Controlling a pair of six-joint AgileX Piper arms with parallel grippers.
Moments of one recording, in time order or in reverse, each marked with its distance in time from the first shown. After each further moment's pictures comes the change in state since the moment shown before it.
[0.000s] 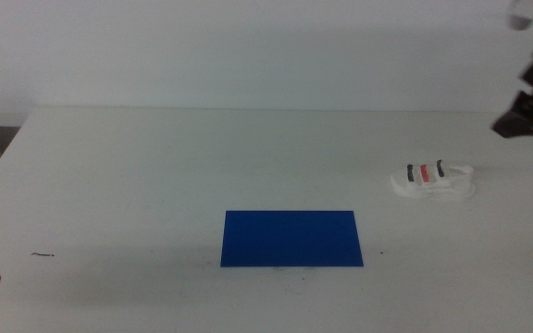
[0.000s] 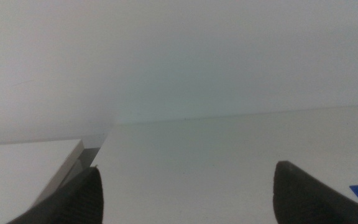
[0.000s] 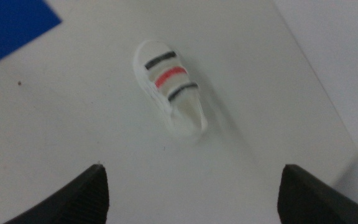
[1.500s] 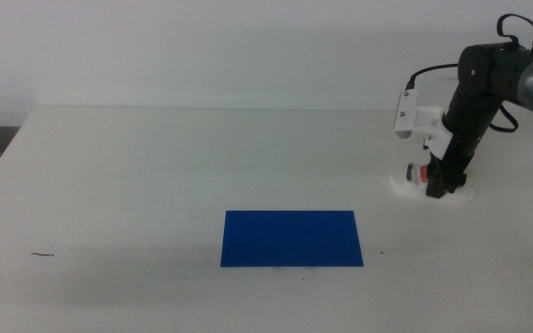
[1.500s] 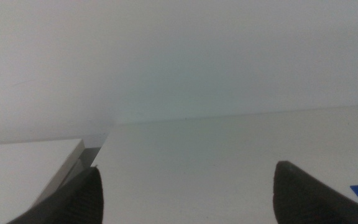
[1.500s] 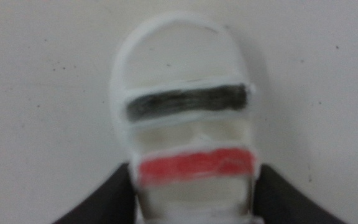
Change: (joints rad) left arm 0.000 0.000 0.000 0.000 0.000 0.000; right arm 0.070 0.698 -0.329 -0.119 0.019 -0.154
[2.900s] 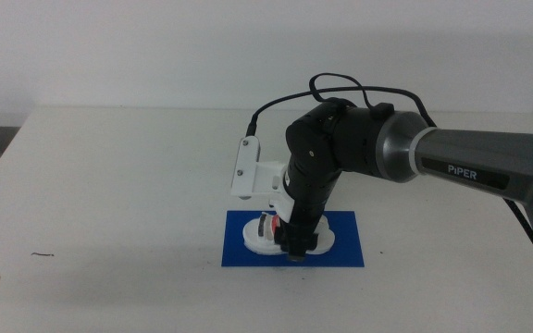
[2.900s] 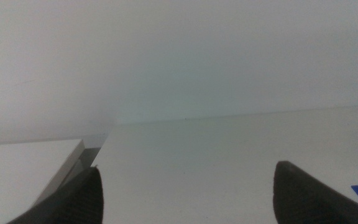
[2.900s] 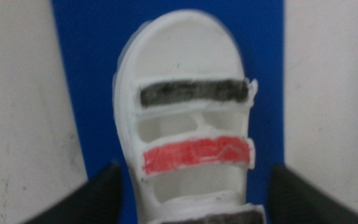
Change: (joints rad) left arm 0.000 0.000 0.000 0.000 0.000 0.000; right arm 0.560 -0.121 0.197 -0.076 -0.202 0.379
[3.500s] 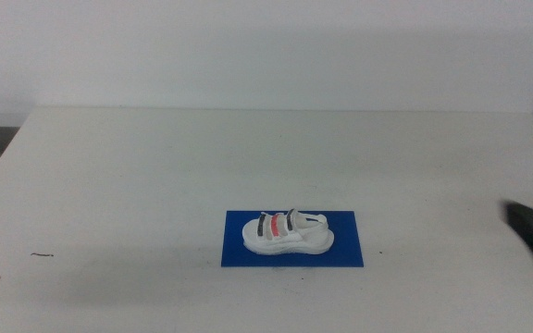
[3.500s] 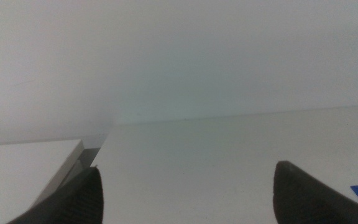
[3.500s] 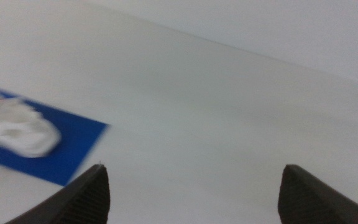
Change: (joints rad) left arm 0.000 0.000 0.000 0.000 0.000 0.000; right arm -0.444 -1.338 1.112 0.050 -0.607 0.614
